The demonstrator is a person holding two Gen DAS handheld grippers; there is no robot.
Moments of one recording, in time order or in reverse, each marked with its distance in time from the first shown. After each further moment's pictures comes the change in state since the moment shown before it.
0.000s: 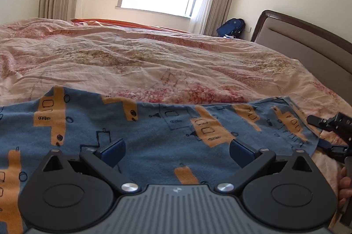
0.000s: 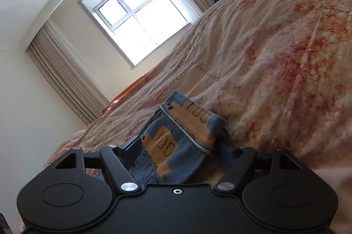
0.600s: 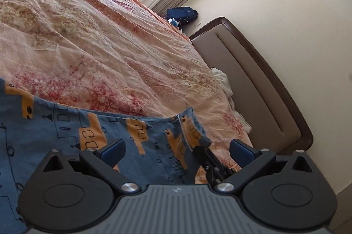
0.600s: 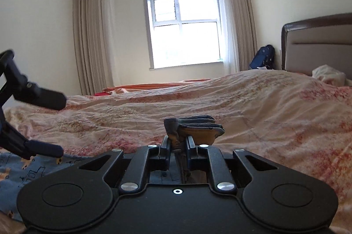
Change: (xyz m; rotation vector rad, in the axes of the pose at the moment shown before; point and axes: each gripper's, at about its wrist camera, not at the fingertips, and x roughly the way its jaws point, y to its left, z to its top) left arm 0.012 -0.008 0.067 -0.356 0.173 -0.517; right arm -0.016 0.119 -0.031 -0.618 -0.137 -0.019
